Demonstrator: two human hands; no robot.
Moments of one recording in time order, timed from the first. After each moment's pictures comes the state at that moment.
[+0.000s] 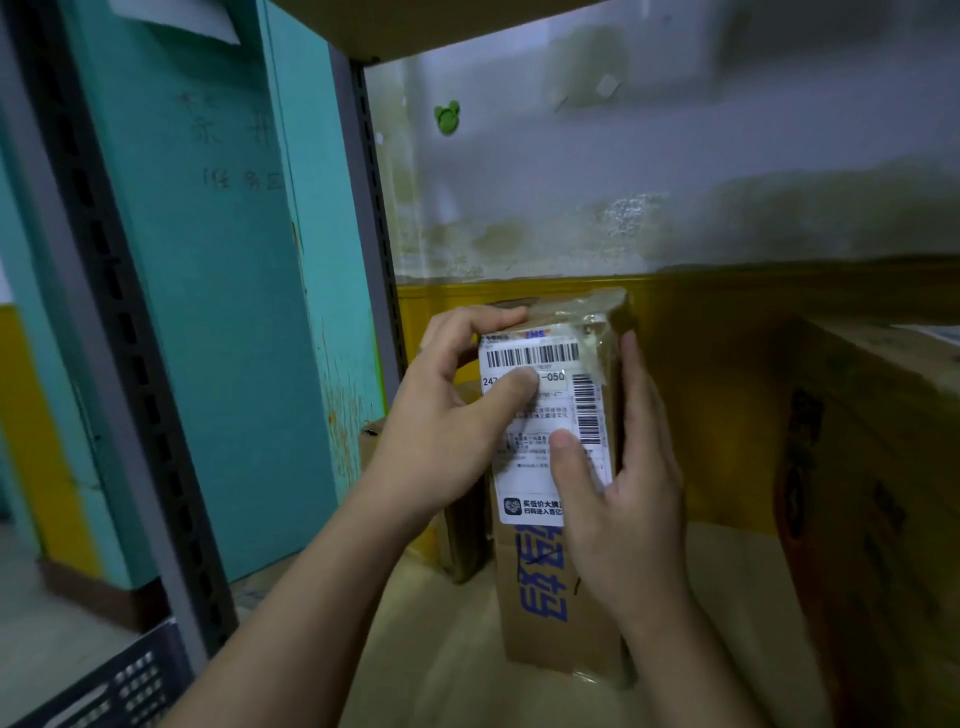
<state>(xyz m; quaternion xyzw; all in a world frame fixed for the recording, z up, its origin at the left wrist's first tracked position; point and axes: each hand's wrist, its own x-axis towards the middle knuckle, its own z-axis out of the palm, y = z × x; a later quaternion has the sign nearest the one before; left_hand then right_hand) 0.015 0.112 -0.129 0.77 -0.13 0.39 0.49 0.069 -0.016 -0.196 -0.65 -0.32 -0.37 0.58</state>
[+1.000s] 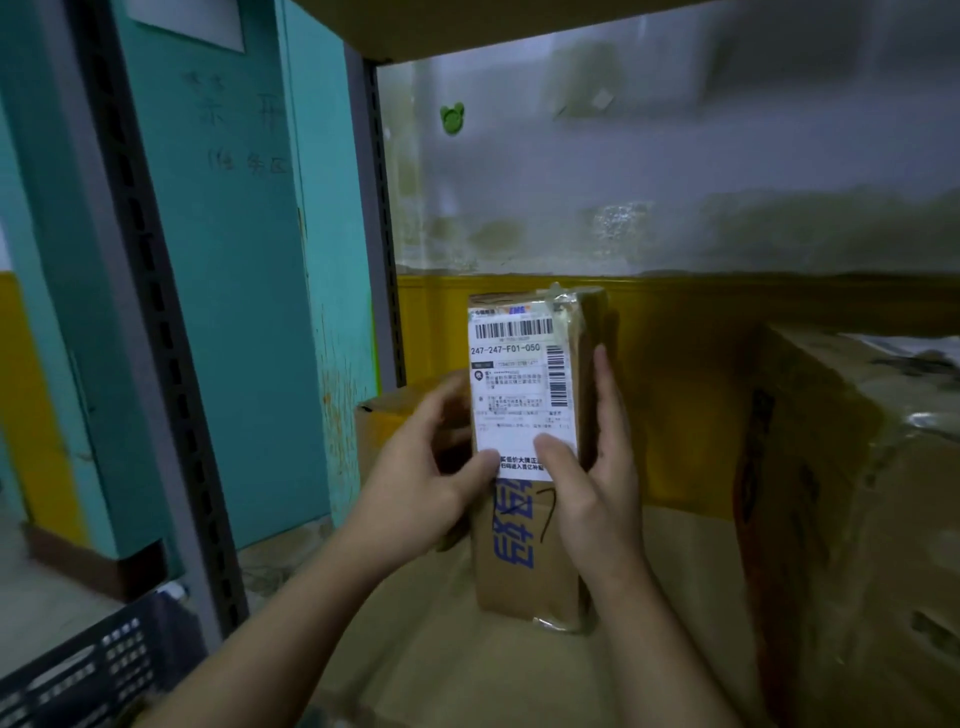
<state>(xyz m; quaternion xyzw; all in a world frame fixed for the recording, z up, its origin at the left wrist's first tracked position) -0.012 0.111 -0.181 0.81 -0.06 0.33 0.49 0.079 -0.019 -0.211 -0.59 -0.35 -0.22 0.69</state>
